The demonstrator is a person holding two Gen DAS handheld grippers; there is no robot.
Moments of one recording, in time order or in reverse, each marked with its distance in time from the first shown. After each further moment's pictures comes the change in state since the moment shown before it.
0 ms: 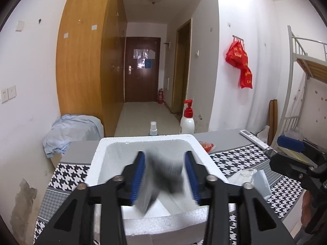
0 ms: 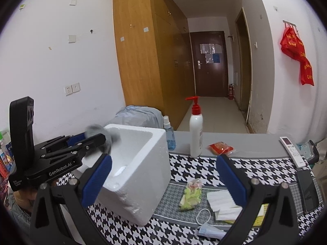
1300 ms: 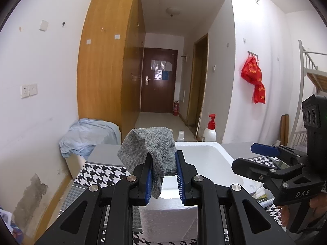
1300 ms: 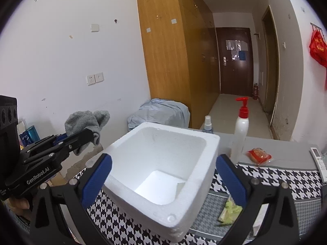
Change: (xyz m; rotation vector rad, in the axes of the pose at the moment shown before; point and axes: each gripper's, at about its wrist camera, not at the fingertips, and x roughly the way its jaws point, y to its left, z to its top) left arm -0.056 0.046 -0.010 -0.063 -0.094 0.097; right arm 0.048 0.059 0.011 -0.064 0.047 0.168
